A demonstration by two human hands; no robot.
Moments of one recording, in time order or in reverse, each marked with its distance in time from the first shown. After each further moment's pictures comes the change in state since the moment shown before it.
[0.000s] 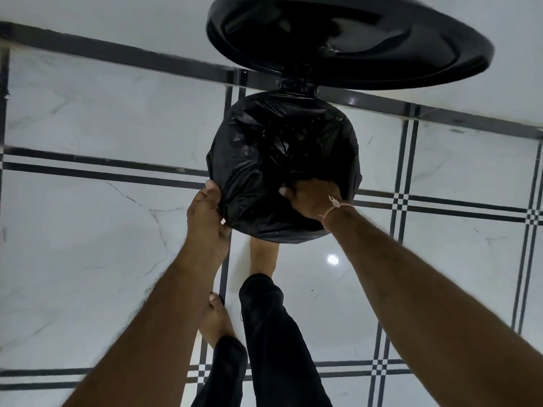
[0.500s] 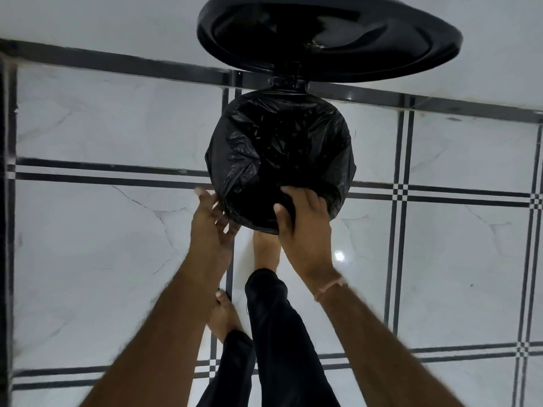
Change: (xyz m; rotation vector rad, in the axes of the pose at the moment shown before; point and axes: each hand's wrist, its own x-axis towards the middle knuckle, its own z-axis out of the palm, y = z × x) left_hand -0.038 -0.004 -0.004 0.027 0.007 -0.046; right_hand -0.089 -0.036 0.069 0.710 0.764 -0.056
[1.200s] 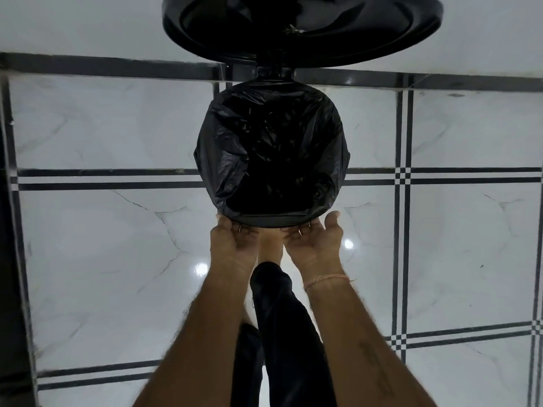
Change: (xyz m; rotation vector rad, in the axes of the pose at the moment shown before) left_hand 0.005 -0.041 0.011 -0.472 0.104 -0.218; right_hand 0.003 -0.019 -0.022 1.763 0.332 1.410
